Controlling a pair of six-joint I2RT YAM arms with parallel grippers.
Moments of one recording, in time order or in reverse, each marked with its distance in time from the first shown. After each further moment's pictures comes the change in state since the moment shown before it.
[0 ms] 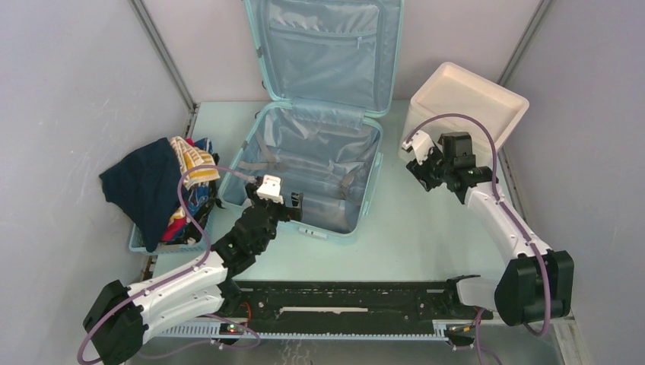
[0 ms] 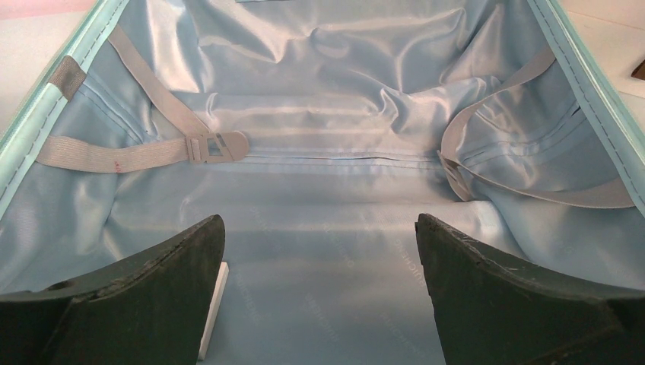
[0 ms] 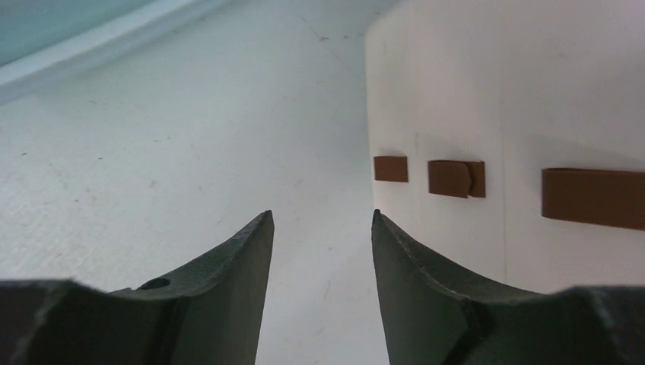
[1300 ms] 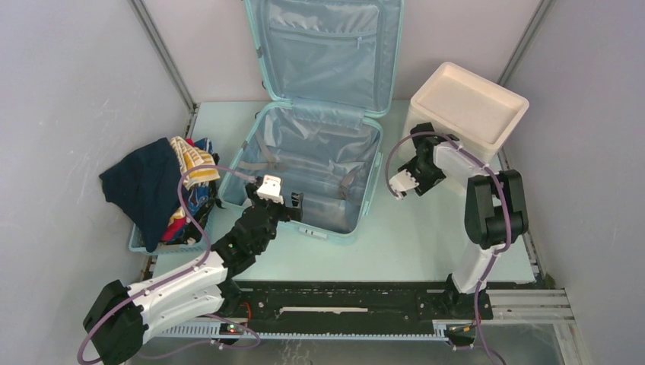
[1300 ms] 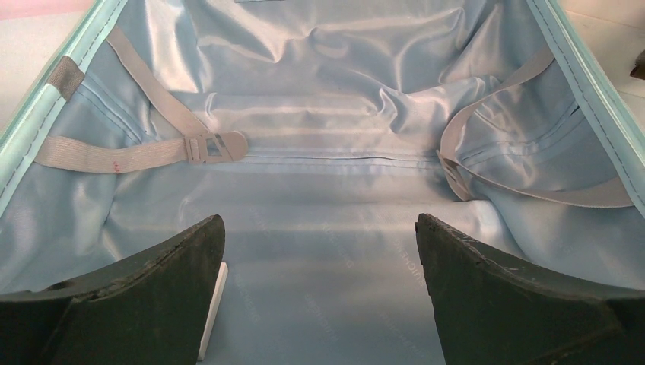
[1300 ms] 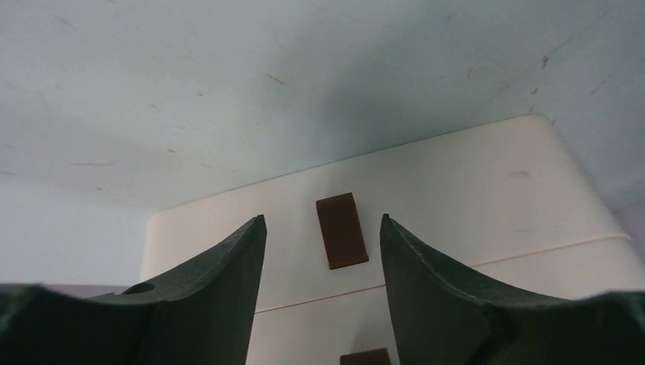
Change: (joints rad) left arm 0.000 0.002 0.000 0.000 0.003 0.000; right arm 0.032 0.532 0.324 -0.392 0.237 -1.342
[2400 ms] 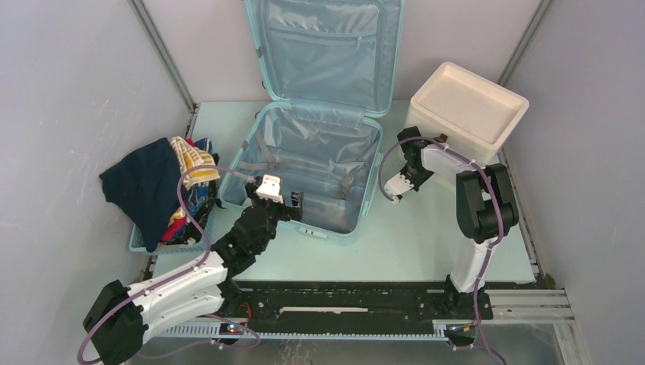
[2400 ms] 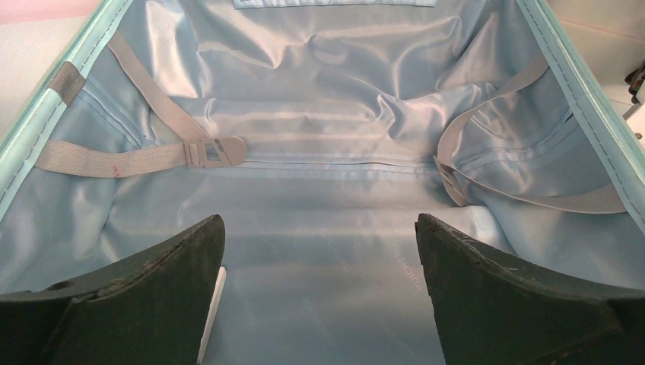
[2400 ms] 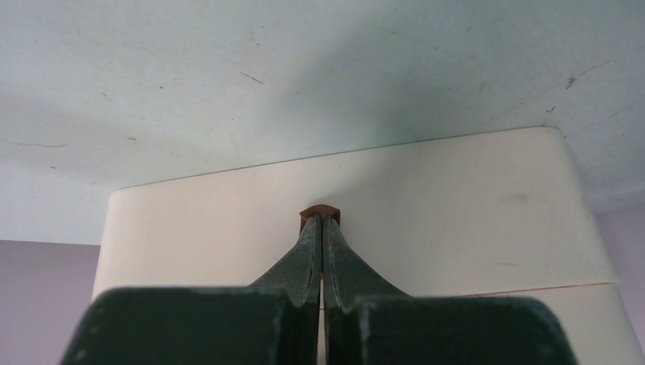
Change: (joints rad) left arm 0.000 -0.002 0.000 0.015 0.000 0.000; right arm 0.080 0.092 -0.001 0.100 0.212 -0.024
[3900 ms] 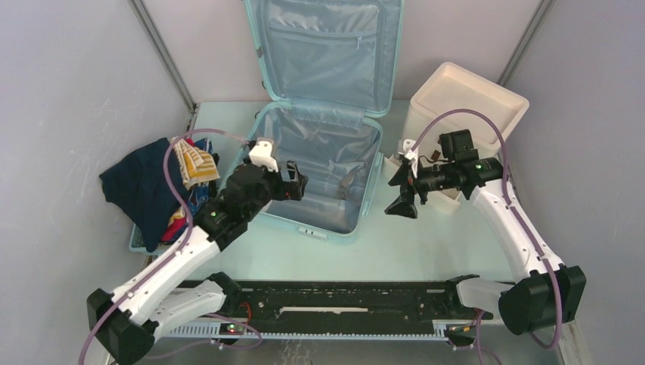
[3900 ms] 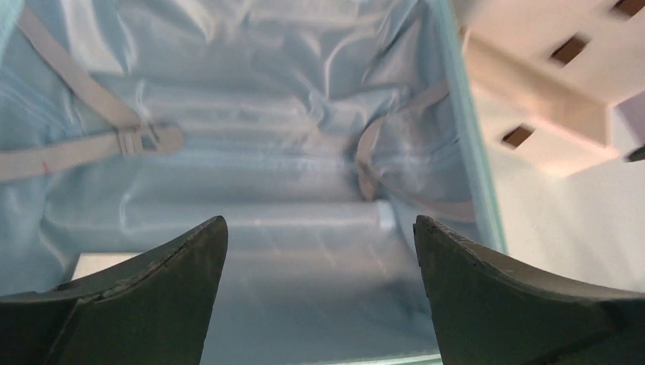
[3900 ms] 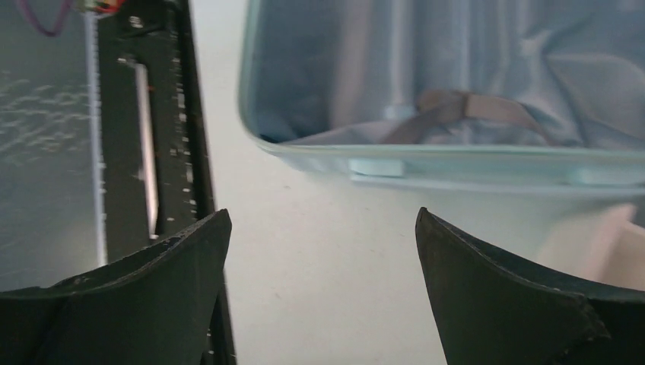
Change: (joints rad) left arm 0.143 0.051 0.469 -0.571 0.303 -0.227; right arm -0.056 -0.679 -0.142 -0.155 -1.215 1.272
